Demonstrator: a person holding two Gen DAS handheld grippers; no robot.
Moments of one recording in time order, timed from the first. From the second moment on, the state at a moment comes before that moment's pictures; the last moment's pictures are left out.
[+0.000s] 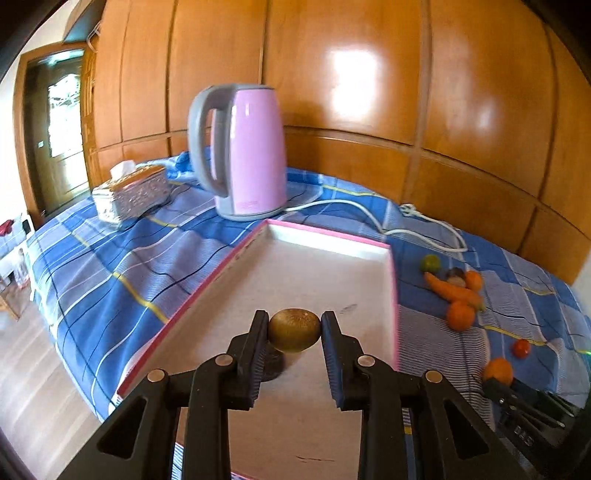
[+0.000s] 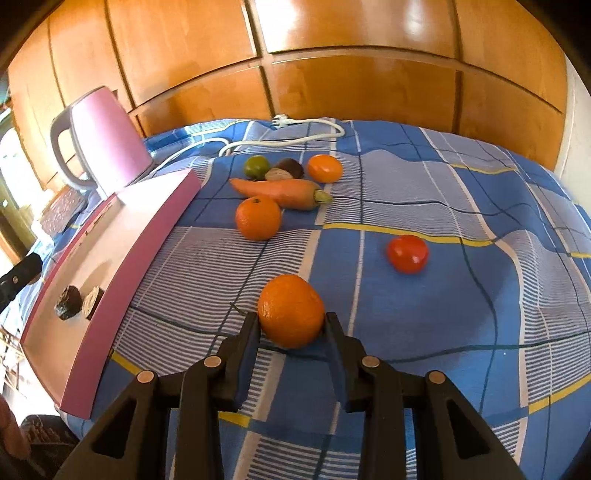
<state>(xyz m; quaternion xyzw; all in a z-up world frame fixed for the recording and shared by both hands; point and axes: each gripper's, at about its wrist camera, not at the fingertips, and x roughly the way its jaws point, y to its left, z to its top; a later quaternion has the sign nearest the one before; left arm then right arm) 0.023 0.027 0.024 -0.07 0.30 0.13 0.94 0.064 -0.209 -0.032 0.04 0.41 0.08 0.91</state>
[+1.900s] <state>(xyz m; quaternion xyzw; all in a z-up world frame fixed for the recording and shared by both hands) 0.016 0.077 0.008 -0.17 0.29 0.20 0.92 0.084 -0.078 0.011 0.05 0.41 0.25 0.88</state>
